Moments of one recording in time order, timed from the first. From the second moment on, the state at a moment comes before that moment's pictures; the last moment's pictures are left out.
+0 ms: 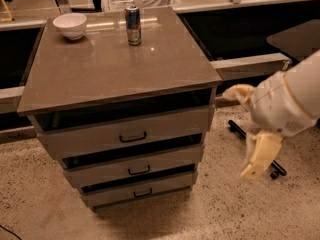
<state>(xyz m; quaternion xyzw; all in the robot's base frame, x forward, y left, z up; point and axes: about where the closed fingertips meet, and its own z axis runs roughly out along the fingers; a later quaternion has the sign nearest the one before) 0.408 -0.147 0.883 -0.67 0.69 0.11 0.24</state>
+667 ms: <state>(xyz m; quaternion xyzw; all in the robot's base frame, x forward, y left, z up) 0.398 -0.133 0.837 -0.66 0.69 0.14 0.27</state>
